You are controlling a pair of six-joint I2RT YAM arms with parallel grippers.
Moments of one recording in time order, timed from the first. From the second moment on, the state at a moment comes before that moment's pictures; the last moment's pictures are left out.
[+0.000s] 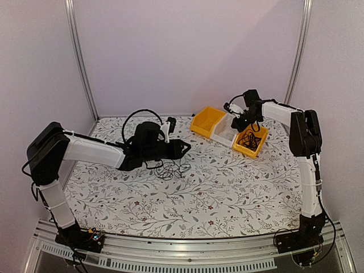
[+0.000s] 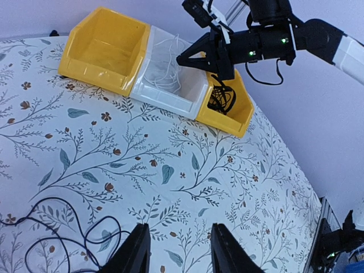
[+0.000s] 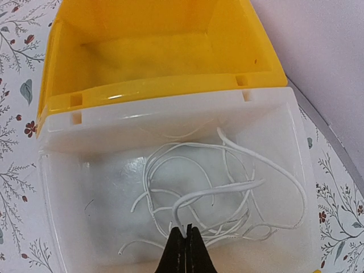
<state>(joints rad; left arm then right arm) -0.80 1.80 1.00 0.42 0.10 -0.55 0.25 2.35 1.99 -0.55 -0.22 -0.52</state>
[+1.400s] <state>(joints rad) -0.56 1.95 1.07 0.12 0.01 -0.51 0.26 1.58 1.10 -0.34 -0.52 -0.46</state>
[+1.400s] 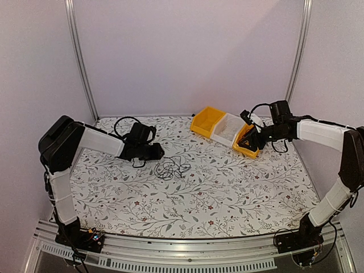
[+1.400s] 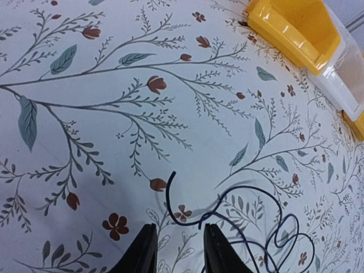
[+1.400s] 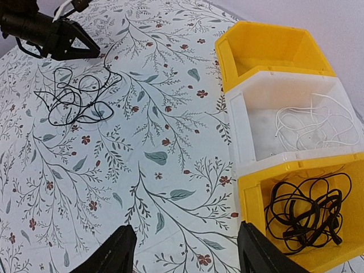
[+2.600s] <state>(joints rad) -0.77 1.42 1.13 0.26 0.05 -0.28 0.63 1.75 1.61 -0.36 -0.66 -0.37</state>
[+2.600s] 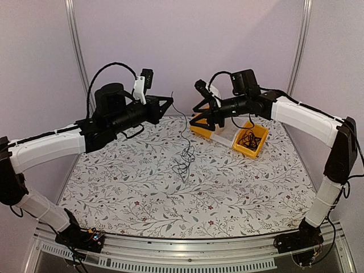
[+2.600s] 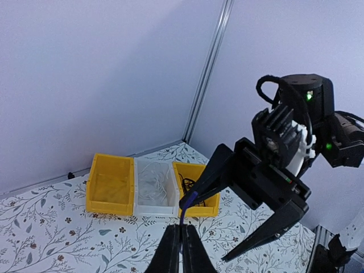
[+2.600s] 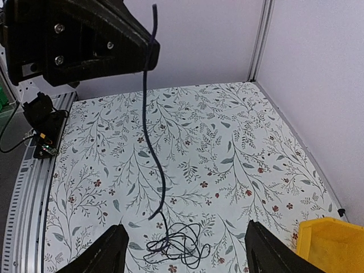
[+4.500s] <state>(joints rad) -0.87 1.20 1.36 0.07 -0.10 -0.31 0.77 1.79 1.28 -0.07 -0.94 -0.26</state>
